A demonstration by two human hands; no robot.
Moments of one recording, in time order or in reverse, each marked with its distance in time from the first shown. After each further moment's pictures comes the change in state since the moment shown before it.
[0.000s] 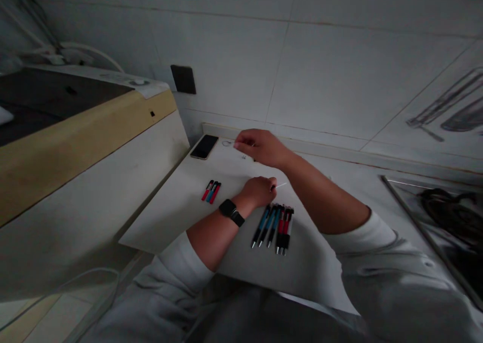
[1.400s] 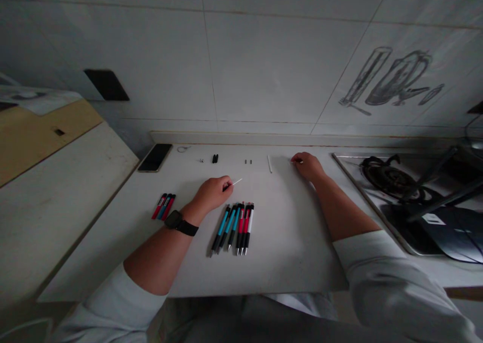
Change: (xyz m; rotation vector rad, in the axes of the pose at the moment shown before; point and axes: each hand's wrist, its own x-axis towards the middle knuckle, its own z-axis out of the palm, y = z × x) left_hand 0.008 -0.016 0.008 -0.122 0.094 0.050; right_hand -0.274 0.241 -0.081 -0.477 0.249 0.750
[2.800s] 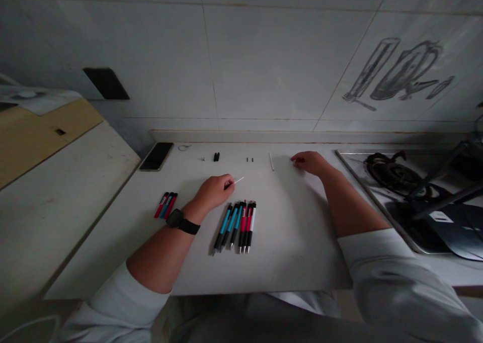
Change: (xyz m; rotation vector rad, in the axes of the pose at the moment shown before) left_hand 0.001 -0.005 0.002 0.005 0.005 0.026; right_hand 0.011 0.008 -0.009 0.008 -0.225 -0.038
